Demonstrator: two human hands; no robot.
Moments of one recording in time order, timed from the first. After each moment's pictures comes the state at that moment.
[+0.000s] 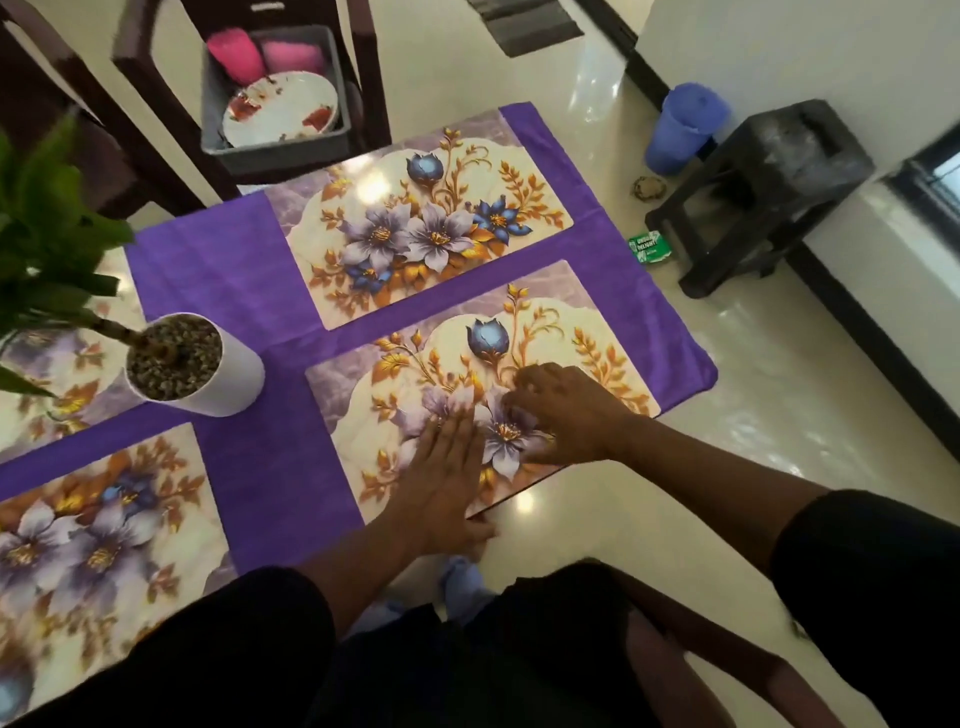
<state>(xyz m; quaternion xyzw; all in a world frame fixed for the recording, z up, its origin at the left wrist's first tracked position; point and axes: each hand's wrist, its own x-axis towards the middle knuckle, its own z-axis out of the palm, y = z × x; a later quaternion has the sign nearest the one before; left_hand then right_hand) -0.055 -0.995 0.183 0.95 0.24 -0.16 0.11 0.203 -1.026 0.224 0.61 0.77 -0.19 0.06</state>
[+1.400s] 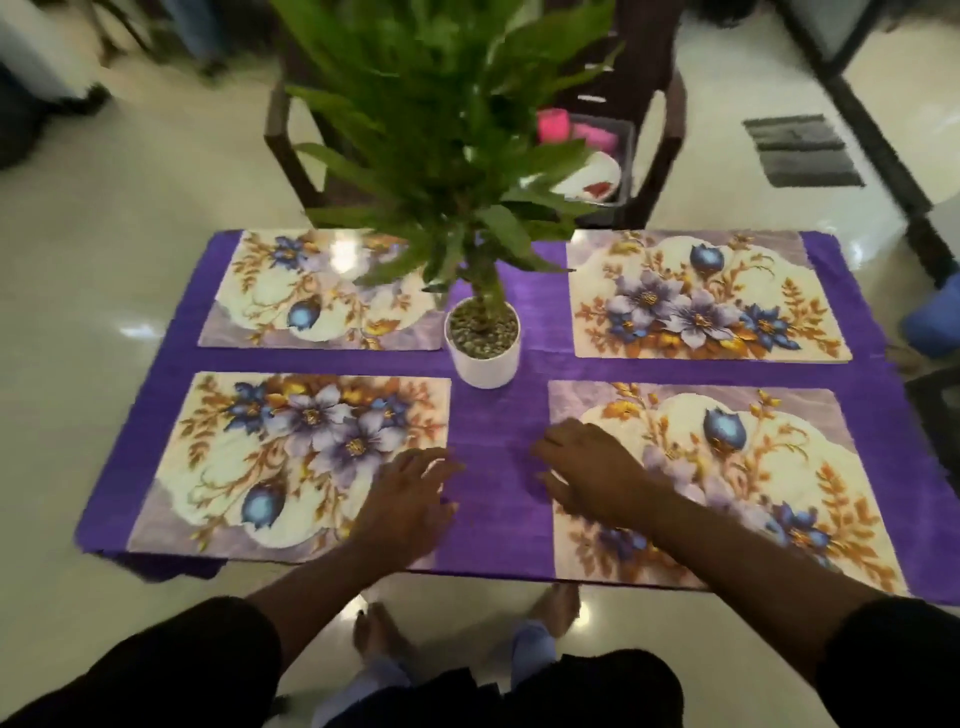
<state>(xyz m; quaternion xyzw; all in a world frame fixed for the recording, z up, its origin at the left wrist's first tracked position) -0.286 -0.991 0.224 0.83 0.53 0.06 0.18 0.009 -0.960 0.246 0.46 0.87 -0.16 0.02</state>
